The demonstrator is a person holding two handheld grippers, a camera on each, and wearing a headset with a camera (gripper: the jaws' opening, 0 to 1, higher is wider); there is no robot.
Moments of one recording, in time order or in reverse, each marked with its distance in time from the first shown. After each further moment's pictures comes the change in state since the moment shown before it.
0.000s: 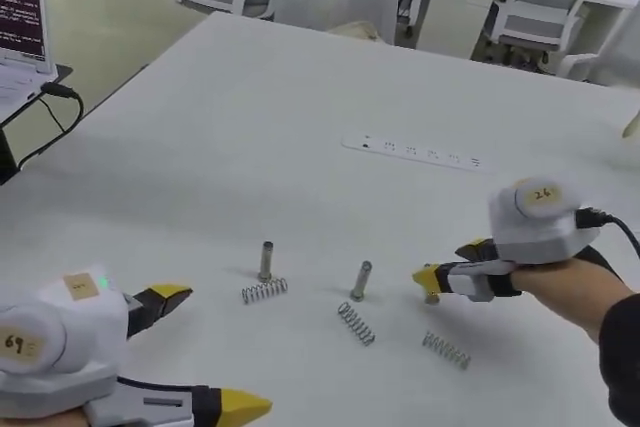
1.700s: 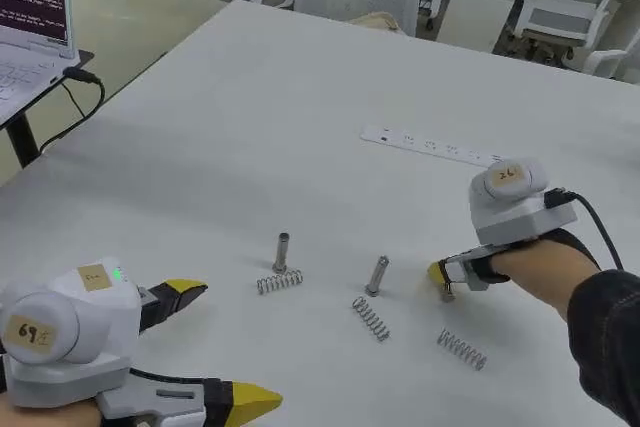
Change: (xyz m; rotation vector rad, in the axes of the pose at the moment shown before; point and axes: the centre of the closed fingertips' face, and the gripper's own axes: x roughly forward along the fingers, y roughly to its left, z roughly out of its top) left arm -0.001 -0.002 -0.003 -0.021 -0.001 0.001; right arm 0.027 -0.004 -0.014 0.092 0.183 -0.059
